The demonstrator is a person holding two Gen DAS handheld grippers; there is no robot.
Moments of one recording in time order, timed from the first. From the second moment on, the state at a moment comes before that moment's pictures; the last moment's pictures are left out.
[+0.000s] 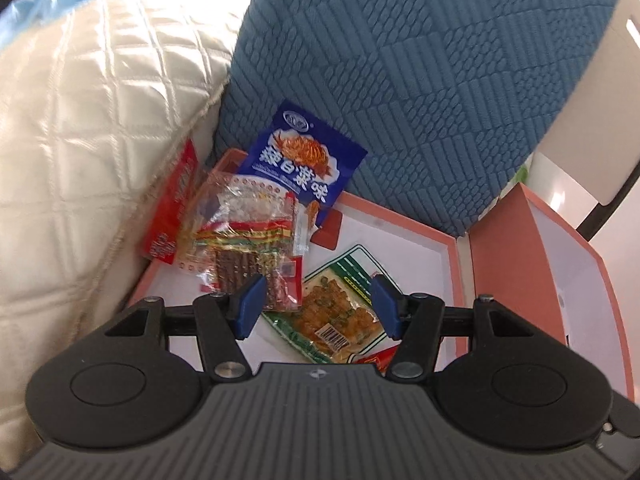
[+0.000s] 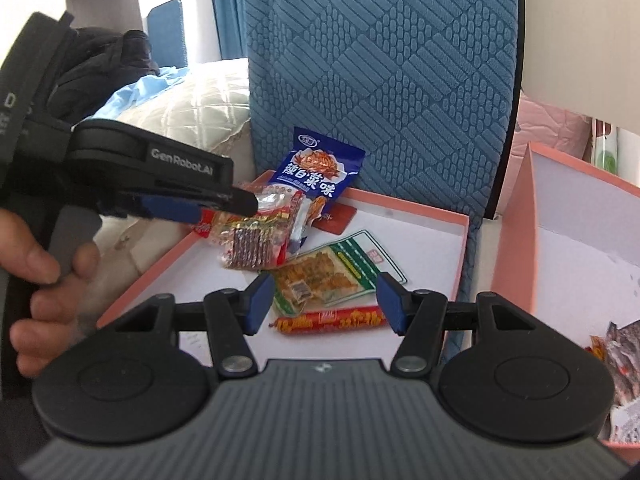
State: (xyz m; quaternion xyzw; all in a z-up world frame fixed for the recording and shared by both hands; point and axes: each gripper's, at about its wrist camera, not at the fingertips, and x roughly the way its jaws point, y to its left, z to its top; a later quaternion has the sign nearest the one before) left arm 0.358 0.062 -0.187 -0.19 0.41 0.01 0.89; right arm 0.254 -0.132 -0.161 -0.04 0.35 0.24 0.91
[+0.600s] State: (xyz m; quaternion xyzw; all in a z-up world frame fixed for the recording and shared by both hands) left arm 0.428 0.091 -0.248 -0.24 0.48 0.02 0.85; right arm 0.317 -0.109 -0.213 -0.05 0.42 0.24 0.87
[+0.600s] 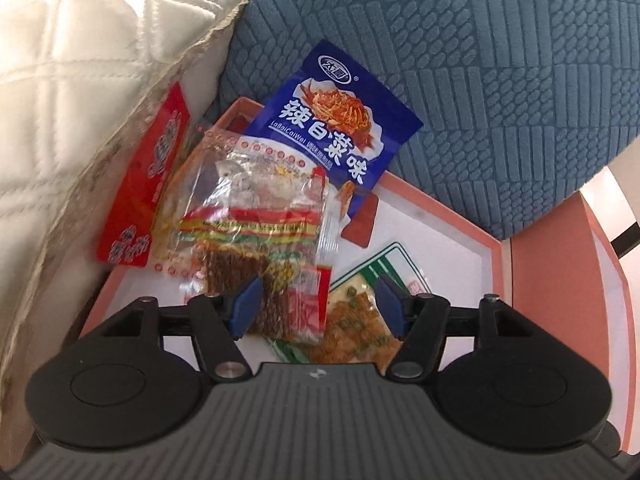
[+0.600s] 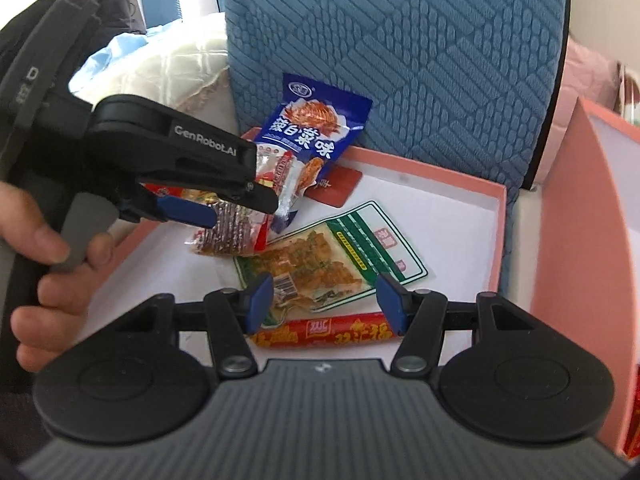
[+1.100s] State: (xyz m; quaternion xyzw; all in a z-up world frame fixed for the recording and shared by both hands) left arm 0.456 0.096 -0.257 -0.20 0.49 0.04 0.85; right arm 0.357 -0.074 -0.248 -0.11 0.46 0.29 0.84
